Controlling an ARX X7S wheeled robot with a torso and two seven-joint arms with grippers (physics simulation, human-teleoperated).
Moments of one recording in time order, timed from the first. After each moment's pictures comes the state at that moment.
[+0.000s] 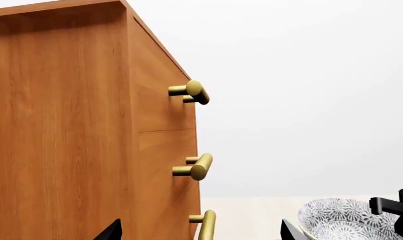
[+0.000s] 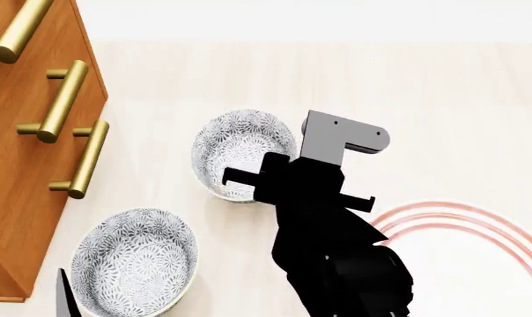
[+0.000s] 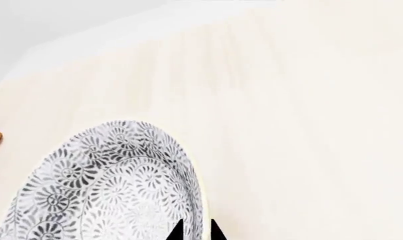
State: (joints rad) left arm 0.05 -0.30 0.33 0.09 0.03 0.50 -0.54; right arm 1.08 0.10 -0.71 0.81 1.05 0.31 0.44
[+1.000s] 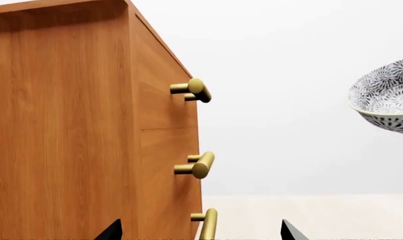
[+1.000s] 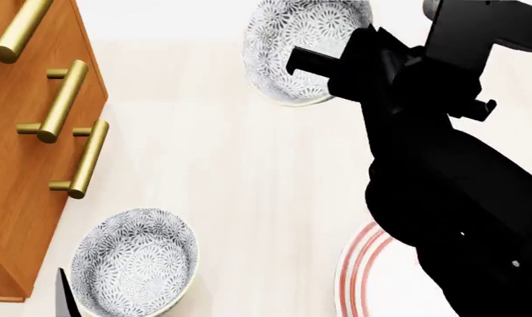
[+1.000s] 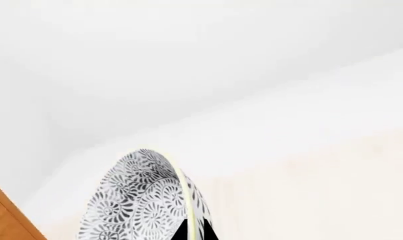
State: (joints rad) left arm 0.04 -0.31 0.34 0.09 0.02 0.49 -0.56; right arm 1.10 0.50 -0.55 0.02 1.28 0.44 0.72
